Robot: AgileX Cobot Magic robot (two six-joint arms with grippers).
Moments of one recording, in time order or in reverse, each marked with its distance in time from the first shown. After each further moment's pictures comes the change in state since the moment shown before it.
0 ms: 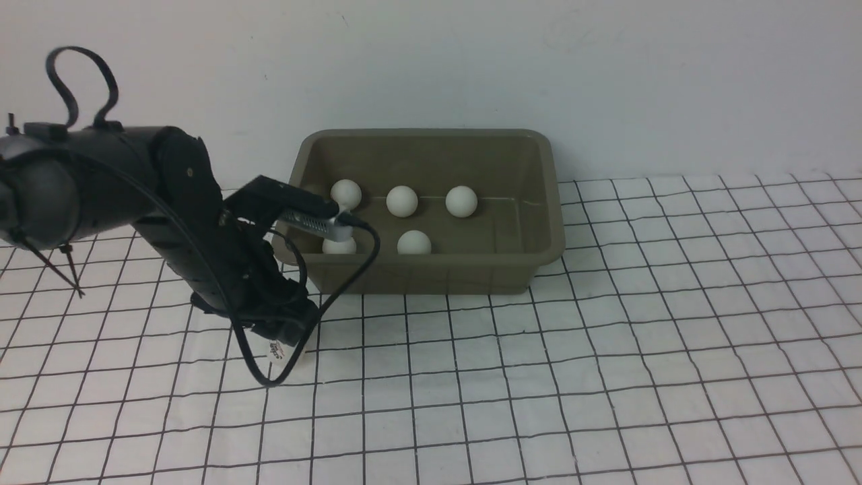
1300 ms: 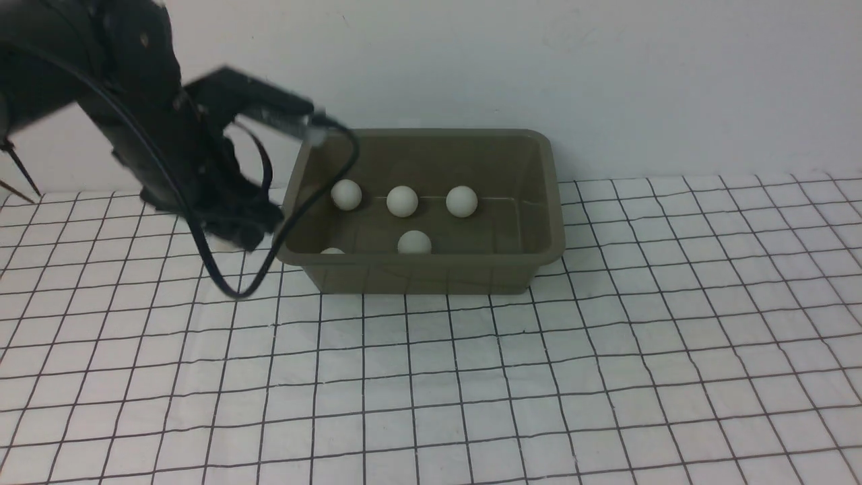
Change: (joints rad) right arm 0.000 0.000 0.001 0.001 -0.030 0.000; left arm 0.000 -0.072 -0.333 0.135 0.295 -0.042
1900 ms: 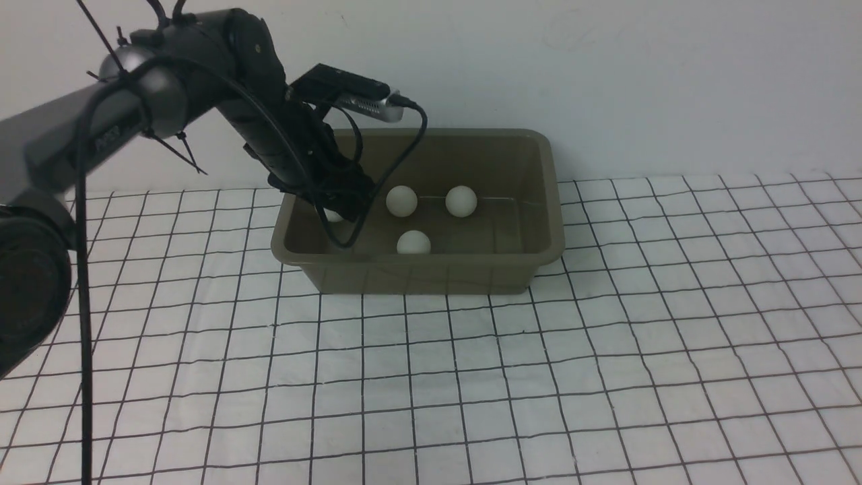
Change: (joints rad) right arm 0.000 0.000 0.000 0.000 -0.015 0.000; left arm 0.000 0.481 -0.389 -0.212 -0.111 0.164
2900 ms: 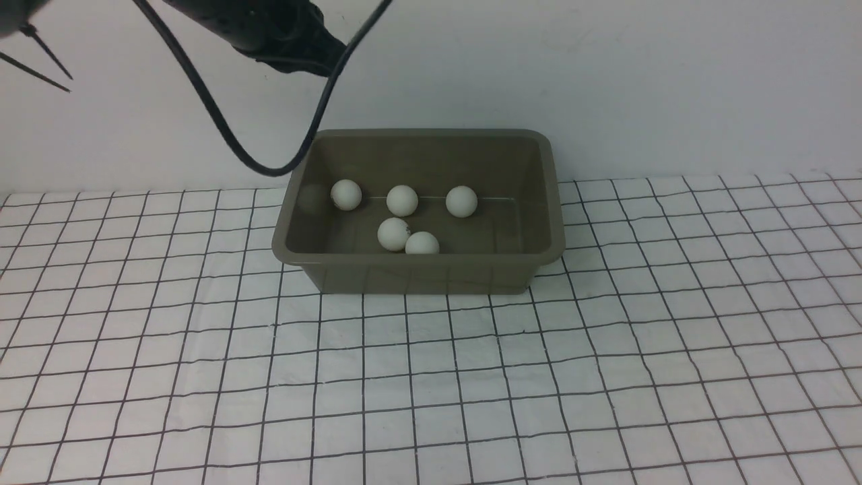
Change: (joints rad) right arm 0.000 0.000 0.000 -0.042 -0.004 0.000; left arm 0.000 -0.422 -0.008 -0.093 0.166 0.047
